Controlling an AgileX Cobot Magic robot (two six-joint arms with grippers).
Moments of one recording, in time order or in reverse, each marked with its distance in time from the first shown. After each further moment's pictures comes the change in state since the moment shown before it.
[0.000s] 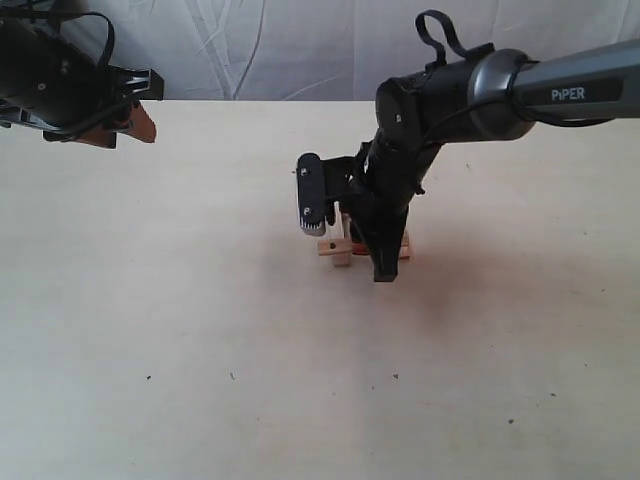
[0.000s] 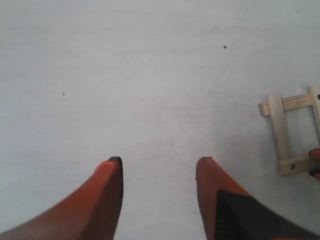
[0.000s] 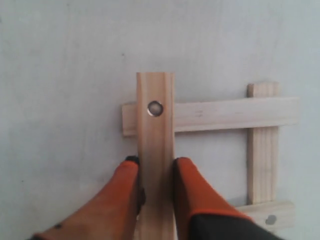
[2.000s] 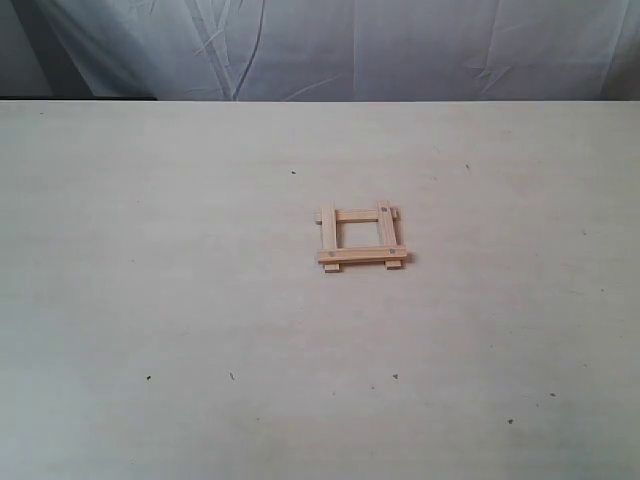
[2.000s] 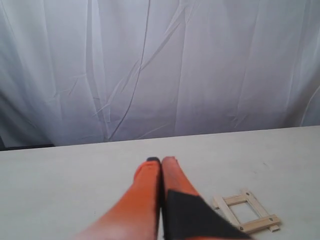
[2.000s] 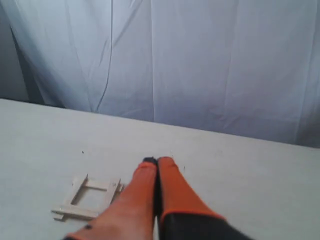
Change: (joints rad) left arm -0.097 -1.340 0.747 0.113 -0.371 0.043; right arm -0.338 -1.852 0.970 0.031 -0.269 1.067
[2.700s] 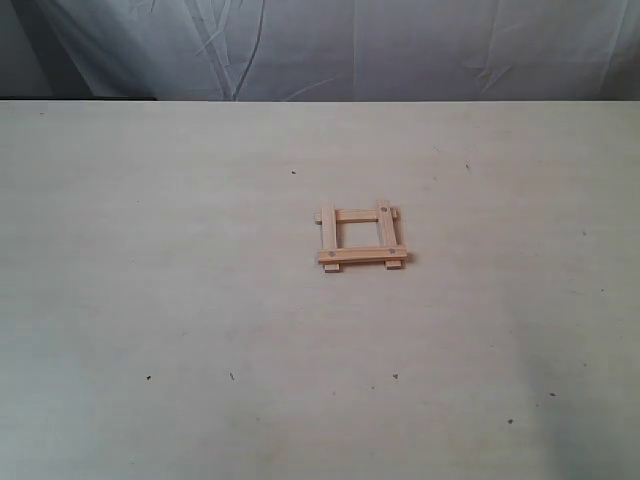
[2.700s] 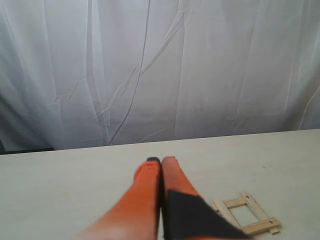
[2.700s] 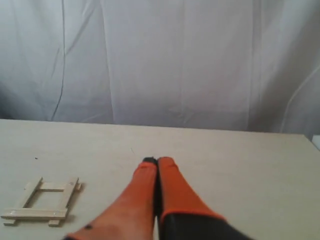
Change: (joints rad) left arm 0.000 -0.015 0.000 0.002 0.000 0.000; right arm -0.170 -0.213 0.165 -0.001 -0.002 0.009
